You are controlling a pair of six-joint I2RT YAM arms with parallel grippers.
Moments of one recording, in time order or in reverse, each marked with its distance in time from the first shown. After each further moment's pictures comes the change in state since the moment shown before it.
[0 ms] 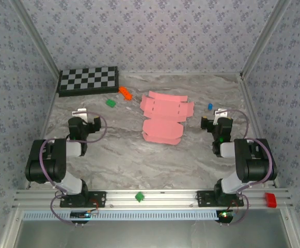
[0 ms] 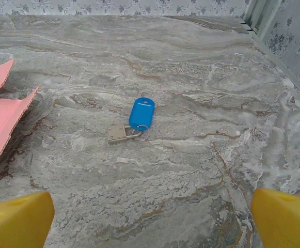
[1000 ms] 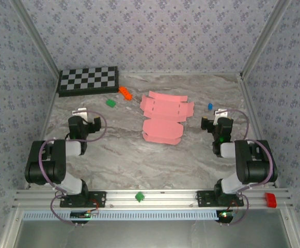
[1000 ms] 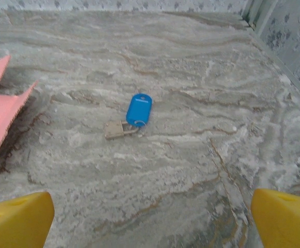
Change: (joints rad) left arm -0.002 -0.038 0.035 -0.119 -0.005 -0.001; right arm 0.003 -0.042 0.005 -0.070 0.013 0.002
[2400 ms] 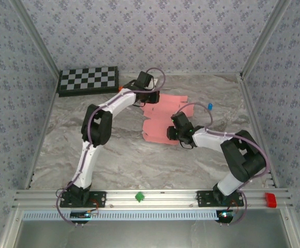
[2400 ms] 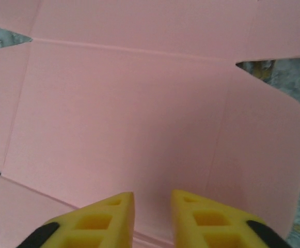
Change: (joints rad) left arm -0.567 0.871 1.596 -1.138 0.304 -0.262; right arm 0.581 0.124 0.406 -0.788 -0.098 0.567
